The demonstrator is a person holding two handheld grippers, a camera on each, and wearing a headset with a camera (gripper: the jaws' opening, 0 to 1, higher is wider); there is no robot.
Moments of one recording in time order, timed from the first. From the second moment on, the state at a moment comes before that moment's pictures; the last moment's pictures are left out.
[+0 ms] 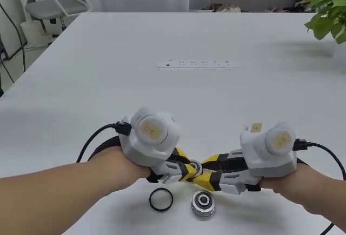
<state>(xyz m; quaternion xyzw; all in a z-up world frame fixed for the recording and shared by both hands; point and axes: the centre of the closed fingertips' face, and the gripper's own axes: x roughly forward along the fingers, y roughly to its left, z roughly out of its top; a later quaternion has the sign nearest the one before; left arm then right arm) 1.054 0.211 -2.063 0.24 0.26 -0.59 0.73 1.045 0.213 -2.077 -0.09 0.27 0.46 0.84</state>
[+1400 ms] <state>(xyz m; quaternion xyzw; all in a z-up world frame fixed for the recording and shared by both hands) 1.054 0.210 -2.063 0.24 0.27 -0.58 0.73 1.041 0.209 -2.077 -0.10 0.28 0.46 0.84</state>
